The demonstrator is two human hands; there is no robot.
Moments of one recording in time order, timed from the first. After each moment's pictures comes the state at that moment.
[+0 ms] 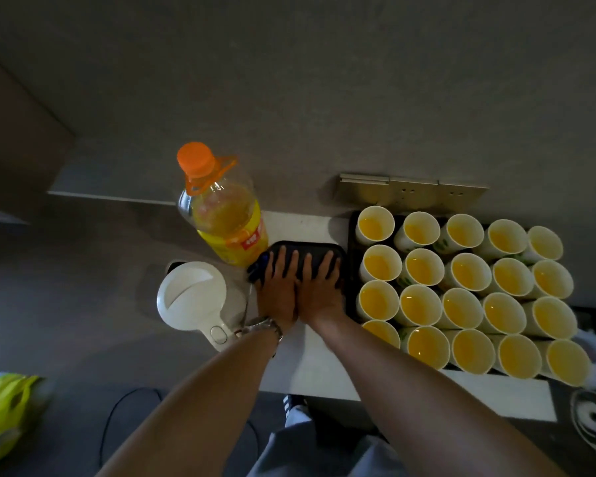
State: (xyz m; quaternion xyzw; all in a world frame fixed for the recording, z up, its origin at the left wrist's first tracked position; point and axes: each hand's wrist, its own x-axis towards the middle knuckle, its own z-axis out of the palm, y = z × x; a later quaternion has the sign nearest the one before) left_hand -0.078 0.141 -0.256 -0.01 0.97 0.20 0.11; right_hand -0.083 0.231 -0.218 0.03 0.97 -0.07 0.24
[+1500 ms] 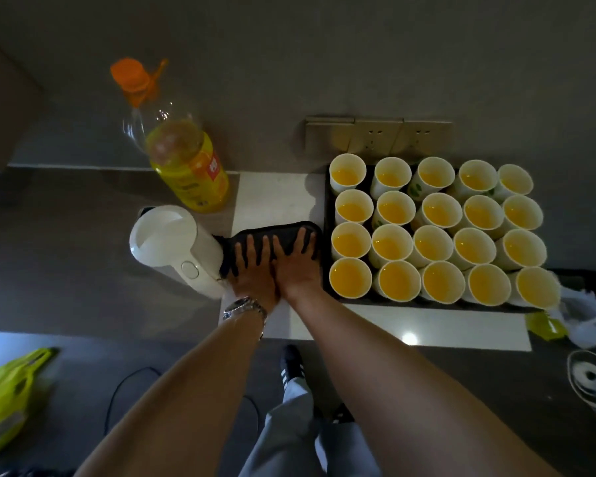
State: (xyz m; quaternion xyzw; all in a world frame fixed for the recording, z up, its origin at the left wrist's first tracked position) left_hand -0.011 0.154 -0.237 -0.09 0.97 0.07 0.23; right_hand -0.035 0.240 -0.220 -0.03 0.96 -0.06 0.26
